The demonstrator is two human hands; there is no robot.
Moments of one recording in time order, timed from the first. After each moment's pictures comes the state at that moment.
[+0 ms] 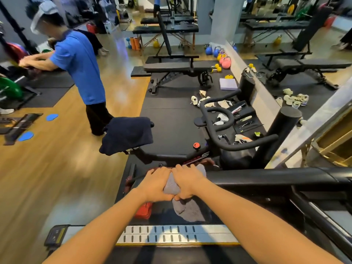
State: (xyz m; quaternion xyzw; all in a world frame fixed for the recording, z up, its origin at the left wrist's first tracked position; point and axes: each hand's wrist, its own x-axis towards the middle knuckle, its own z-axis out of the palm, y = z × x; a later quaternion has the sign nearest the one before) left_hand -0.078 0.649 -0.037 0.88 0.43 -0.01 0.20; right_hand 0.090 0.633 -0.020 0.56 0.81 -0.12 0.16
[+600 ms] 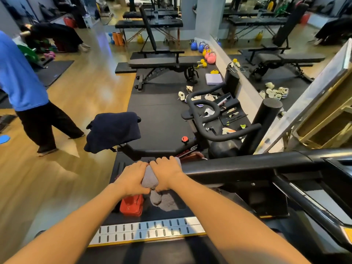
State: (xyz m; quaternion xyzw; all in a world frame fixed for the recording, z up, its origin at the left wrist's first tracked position) left_hand -0.114 0.658 -0.050 0.88 0.45 -0.03 0.15; right_hand 0.055 0.633 -0.037 0.59 0.80 -0.07 0.12
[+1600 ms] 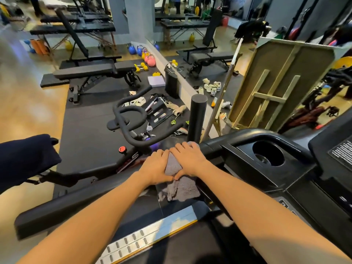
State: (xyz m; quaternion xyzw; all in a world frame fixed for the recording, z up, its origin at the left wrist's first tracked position) left_hand 0.242 0.605 -0.033 0.95 0.27 0.02 0.14; right_hand 0.396 0.518 0.005 0.71 0.70 0.00 0.12
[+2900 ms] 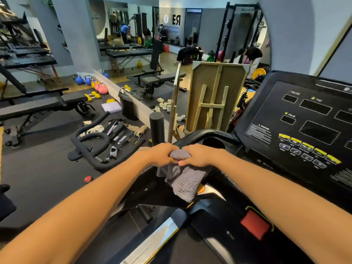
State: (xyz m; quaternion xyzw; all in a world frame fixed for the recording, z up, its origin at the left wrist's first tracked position) left_hand 0.313 0.523 0.120 0.97 0.02 -0.06 0.24; right_hand 0.420 0.367 0.140 0.81 0.55 -0.22 -0.05
